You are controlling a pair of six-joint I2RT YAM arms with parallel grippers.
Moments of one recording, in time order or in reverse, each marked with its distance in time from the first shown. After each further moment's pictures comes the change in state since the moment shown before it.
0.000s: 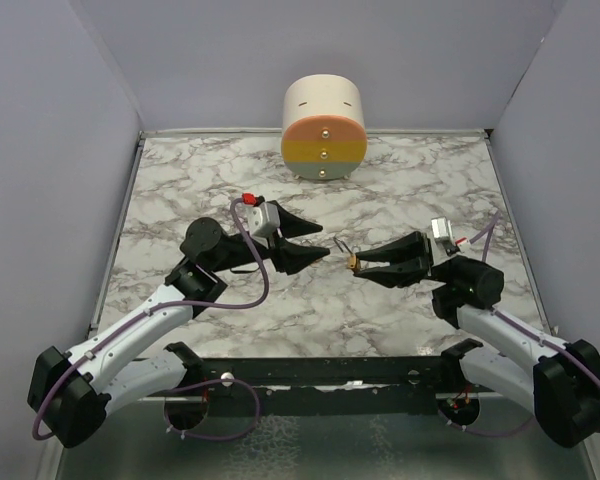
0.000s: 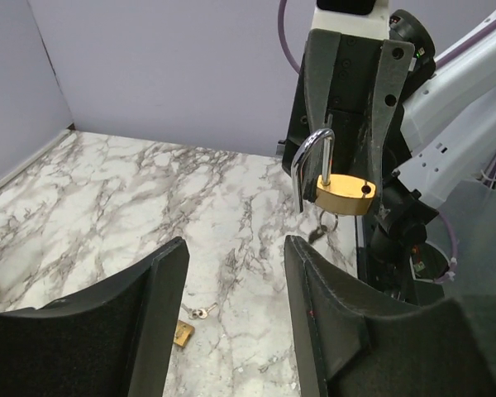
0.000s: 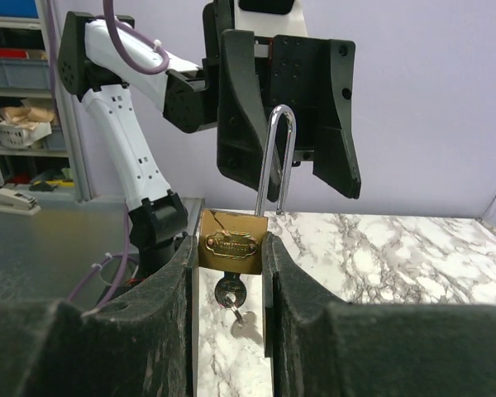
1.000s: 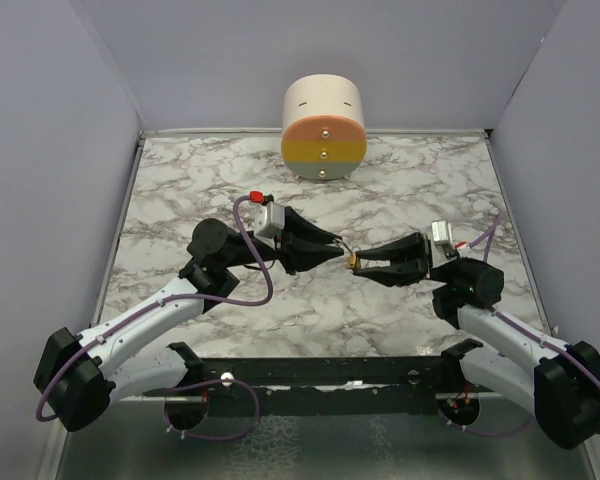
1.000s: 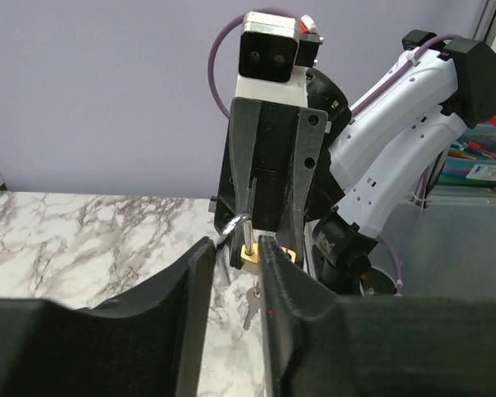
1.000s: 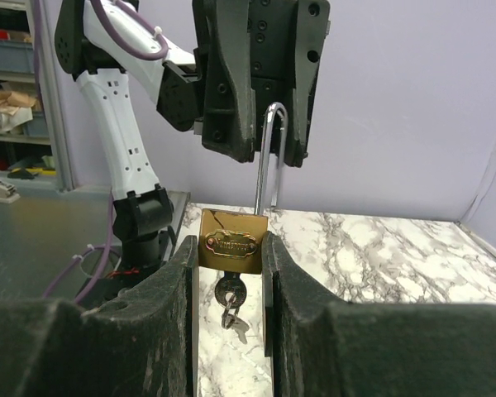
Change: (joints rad) left arm -0.071 0.088 0.040 0.205 0.068 -0.130; right arm 0.000 -0.011 0.000 -0.024 -0.005 -0.074
